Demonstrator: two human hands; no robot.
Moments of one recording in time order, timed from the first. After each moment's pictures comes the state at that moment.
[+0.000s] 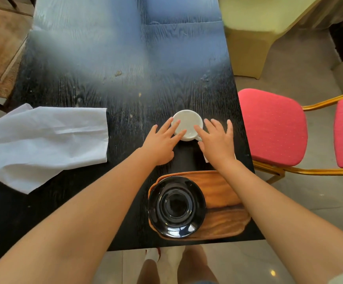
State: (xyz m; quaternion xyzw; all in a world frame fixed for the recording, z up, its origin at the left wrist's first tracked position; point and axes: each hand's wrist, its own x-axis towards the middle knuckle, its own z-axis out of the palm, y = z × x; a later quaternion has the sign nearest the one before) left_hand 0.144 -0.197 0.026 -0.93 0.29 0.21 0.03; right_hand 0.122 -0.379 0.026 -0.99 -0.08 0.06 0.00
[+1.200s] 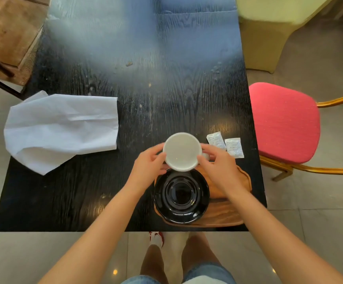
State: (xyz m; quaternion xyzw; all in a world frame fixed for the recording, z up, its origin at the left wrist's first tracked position) left_hand 0.047 -0.169 0.062 -0.75 -0.17 0.23 -0.60; right_hand 0.045 -0.361 0.057 -0.87 0.07 0.12 0.48
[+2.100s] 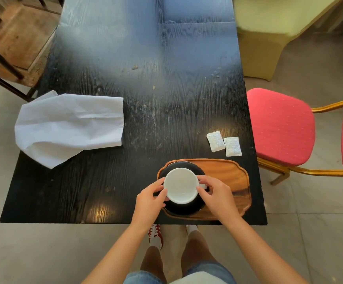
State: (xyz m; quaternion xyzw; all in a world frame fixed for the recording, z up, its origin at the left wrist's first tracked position) left_hand -0.056 -0.172 0.040 -0.79 -0.22 0.21 -0.54; right_hand -0.039 -0.361 0.038 -0.89 0.08 0.16 0.42
